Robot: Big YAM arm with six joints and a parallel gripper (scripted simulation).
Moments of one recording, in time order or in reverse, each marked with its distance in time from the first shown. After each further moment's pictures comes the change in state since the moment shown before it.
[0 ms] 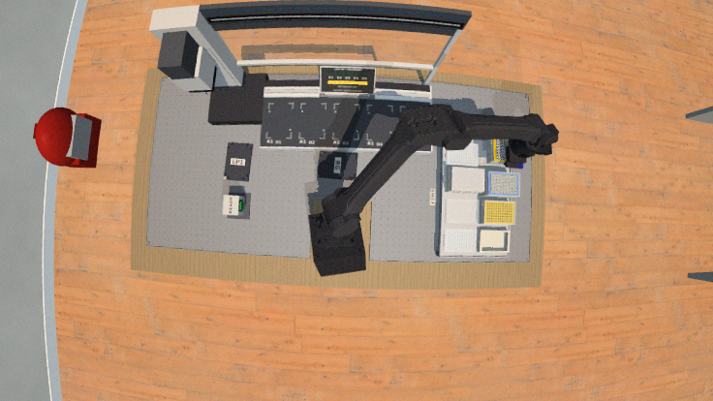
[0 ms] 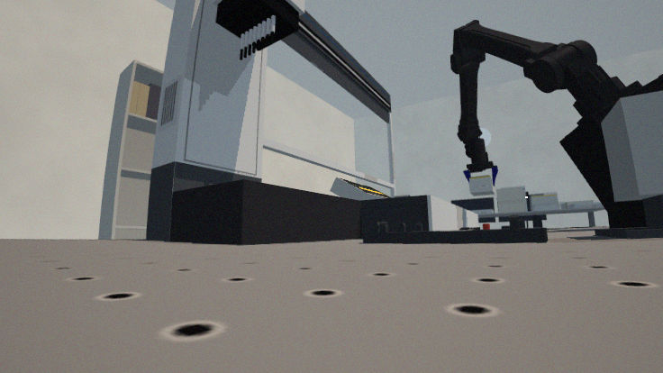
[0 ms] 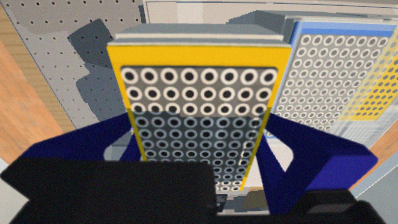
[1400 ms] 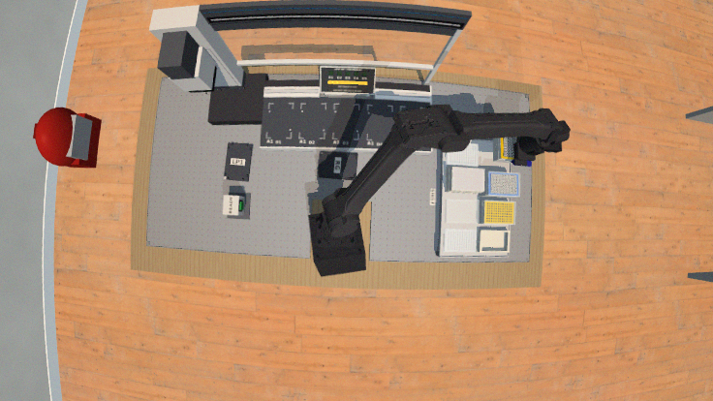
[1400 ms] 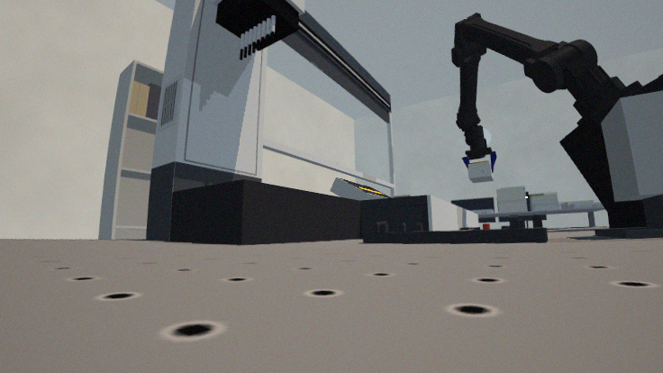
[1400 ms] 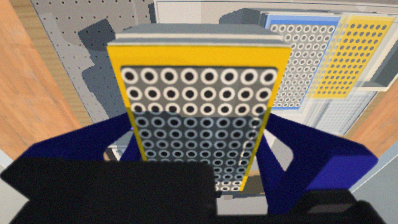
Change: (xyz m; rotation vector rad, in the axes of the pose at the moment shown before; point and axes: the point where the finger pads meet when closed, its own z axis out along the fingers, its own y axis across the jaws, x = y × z) arm 0.000 -0.001 -0.058 0.002 0.006 0.001
